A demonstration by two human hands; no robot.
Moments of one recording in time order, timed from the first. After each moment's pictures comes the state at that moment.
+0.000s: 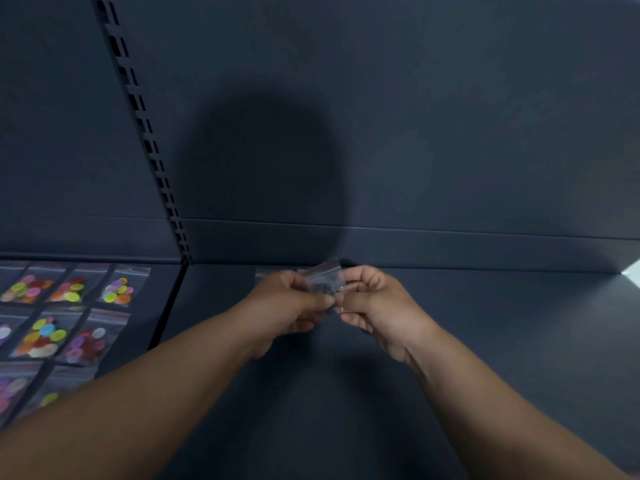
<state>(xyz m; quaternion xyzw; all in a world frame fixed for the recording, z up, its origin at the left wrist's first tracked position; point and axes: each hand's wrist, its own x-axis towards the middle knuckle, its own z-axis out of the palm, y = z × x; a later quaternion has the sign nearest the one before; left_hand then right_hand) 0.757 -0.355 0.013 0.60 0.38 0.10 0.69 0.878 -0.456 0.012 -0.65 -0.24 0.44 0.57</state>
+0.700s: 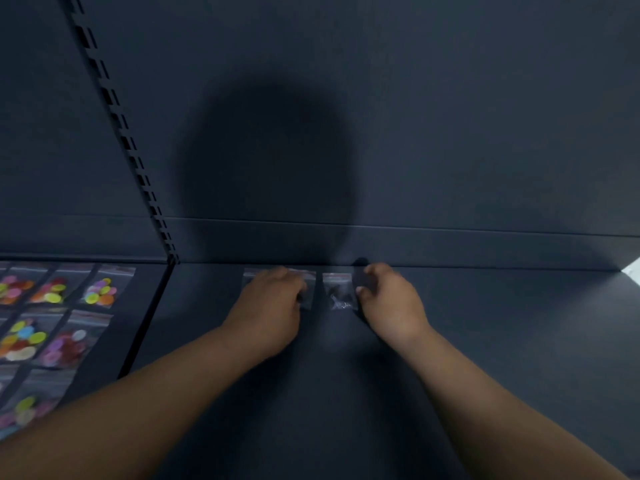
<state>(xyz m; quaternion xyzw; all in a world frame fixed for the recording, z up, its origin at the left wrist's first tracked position) 0.766 -0.349 -0.012 0.94 0.29 0.11 0.18 0.916 -0.459 -0.012 -0.89 -0.33 0.13 0.28</state>
